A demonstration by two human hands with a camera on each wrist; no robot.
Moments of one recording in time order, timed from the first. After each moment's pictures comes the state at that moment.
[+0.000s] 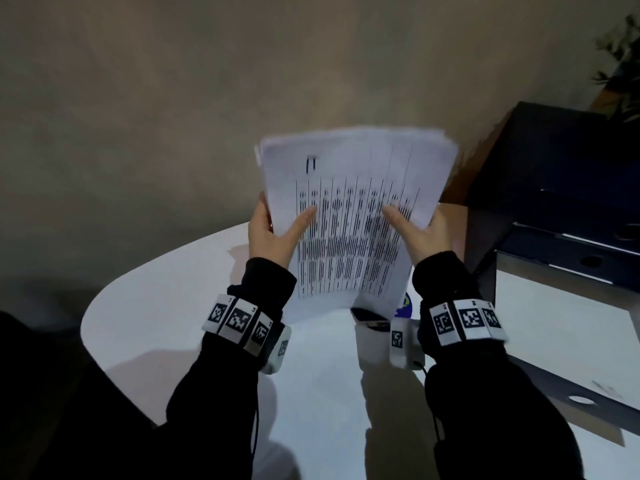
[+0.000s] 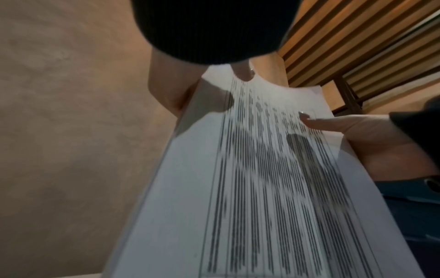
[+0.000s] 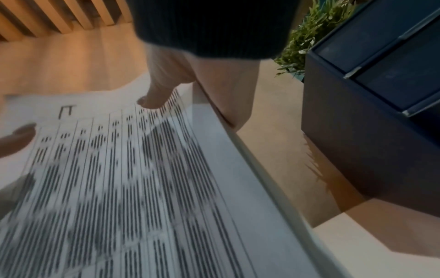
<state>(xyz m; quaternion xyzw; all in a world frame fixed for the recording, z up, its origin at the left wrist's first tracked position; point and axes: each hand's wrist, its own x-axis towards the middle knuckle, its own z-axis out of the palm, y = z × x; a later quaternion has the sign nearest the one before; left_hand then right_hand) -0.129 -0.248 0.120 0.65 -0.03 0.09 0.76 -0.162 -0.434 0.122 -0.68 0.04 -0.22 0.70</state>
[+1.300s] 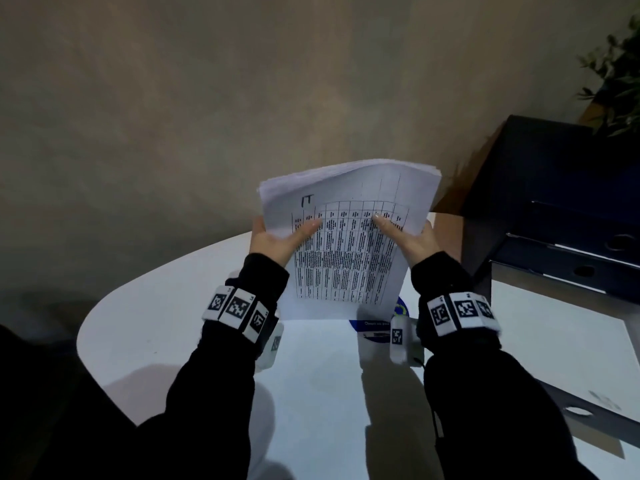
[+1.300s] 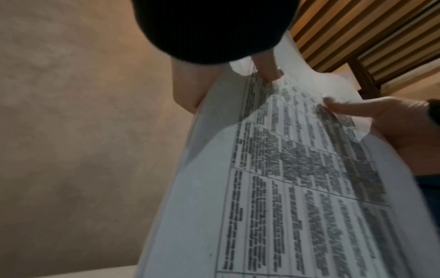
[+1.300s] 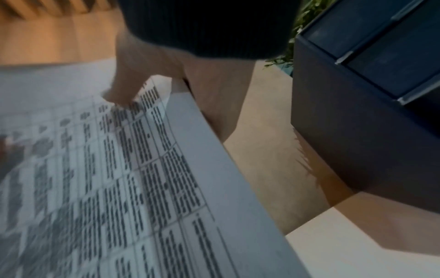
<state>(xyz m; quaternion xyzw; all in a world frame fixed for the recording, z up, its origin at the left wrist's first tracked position) -0.112 -0.245 0.124 0.68 0.02 -0.03 0.73 -0.157 -0.437 0.138 -0.71 0.07 -0.13 0.69</state>
